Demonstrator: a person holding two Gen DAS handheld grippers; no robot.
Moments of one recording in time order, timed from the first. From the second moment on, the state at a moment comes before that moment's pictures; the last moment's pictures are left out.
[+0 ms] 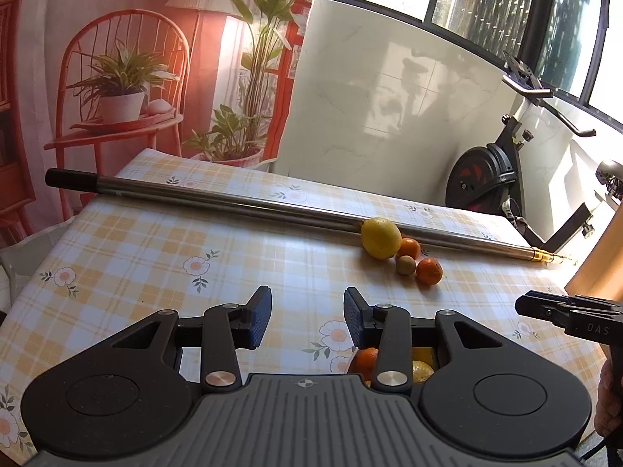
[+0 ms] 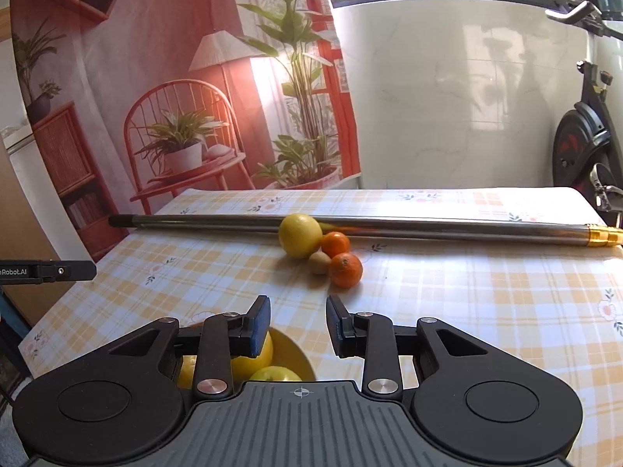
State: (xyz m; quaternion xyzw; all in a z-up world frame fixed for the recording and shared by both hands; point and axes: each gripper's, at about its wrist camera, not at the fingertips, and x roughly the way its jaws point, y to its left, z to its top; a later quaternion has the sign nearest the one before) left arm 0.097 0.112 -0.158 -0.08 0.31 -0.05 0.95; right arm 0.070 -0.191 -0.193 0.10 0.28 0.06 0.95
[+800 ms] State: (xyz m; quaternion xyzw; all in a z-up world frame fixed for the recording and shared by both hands) left arm 0.148 0.128 -0.139 -0.07 0.29 -0.02 0.95; right arm 0.114 -0.240 -0.209 0.09 0.26 -0.02 0.96
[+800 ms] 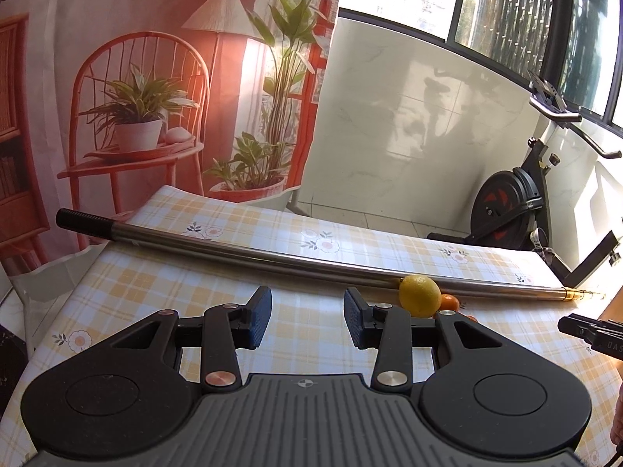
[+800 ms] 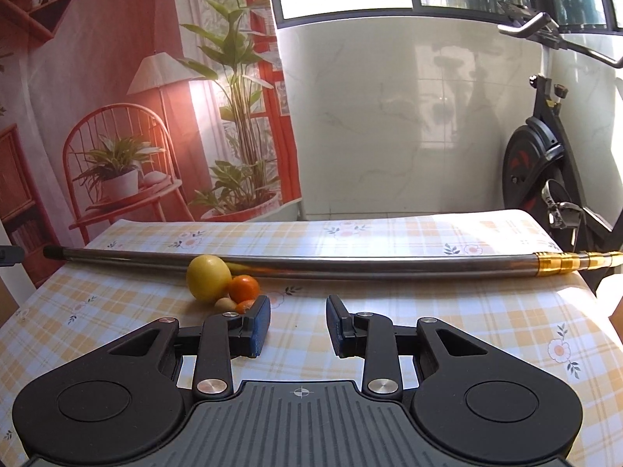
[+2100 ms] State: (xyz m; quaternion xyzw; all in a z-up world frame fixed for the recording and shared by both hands) left arm 0.224 0.103 -0.157 -0.04 0.32 -0.04 0.95; right arm 0.217 -0.214 -0.264 0.09 0.33 0.06 0.94
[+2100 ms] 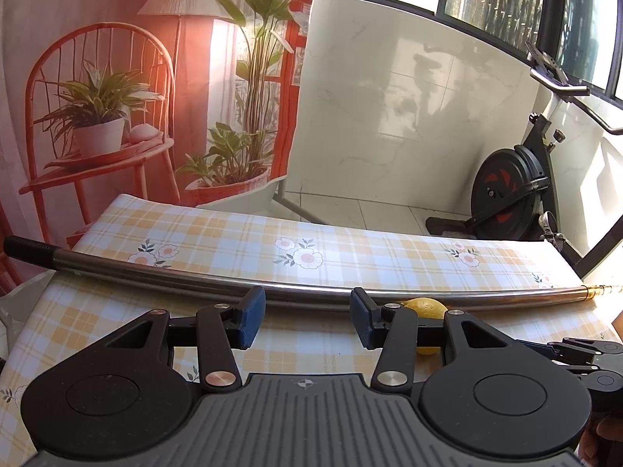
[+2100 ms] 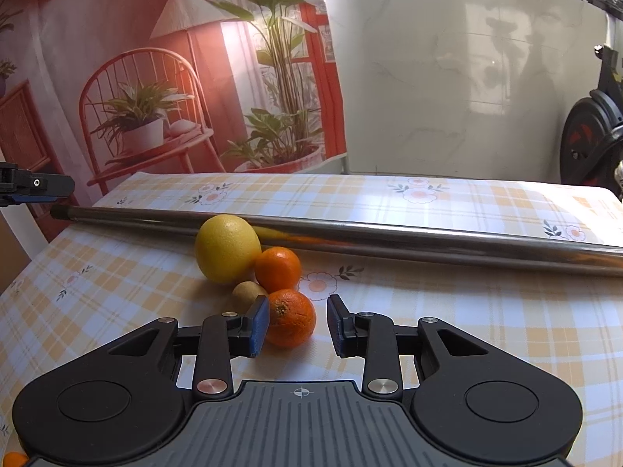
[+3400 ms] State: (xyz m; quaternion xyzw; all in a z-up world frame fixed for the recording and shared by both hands) left arm 0.304 0.026 -0.209 -0.11 0.40 -0.12 0.90; right arm 0.197 -0.236 -0.287 0.11 0.29 0.01 0.95
